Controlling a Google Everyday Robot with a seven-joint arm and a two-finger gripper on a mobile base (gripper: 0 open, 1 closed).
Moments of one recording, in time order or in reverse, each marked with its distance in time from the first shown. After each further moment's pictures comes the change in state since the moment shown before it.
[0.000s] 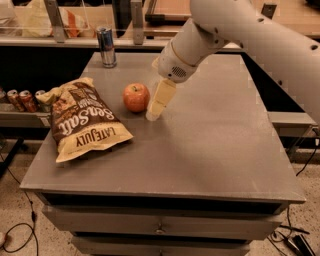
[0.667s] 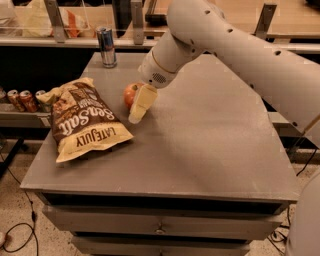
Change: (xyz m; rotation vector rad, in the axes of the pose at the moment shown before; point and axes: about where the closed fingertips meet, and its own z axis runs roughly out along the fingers) arm -0.021 -0.009 0.046 -0.003 -0.015 0.015
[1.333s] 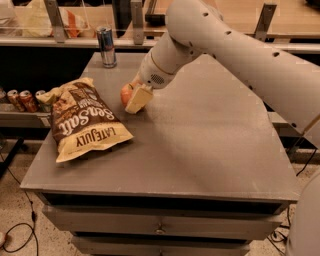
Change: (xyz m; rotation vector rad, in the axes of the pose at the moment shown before) arm -0.001 -0.002 0.005 0.013 -0.008 0.004
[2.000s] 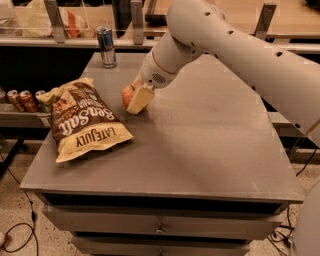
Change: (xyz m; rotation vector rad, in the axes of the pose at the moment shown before) arm 0.001 -0.002 -0.003 0.018 0.008 0.000
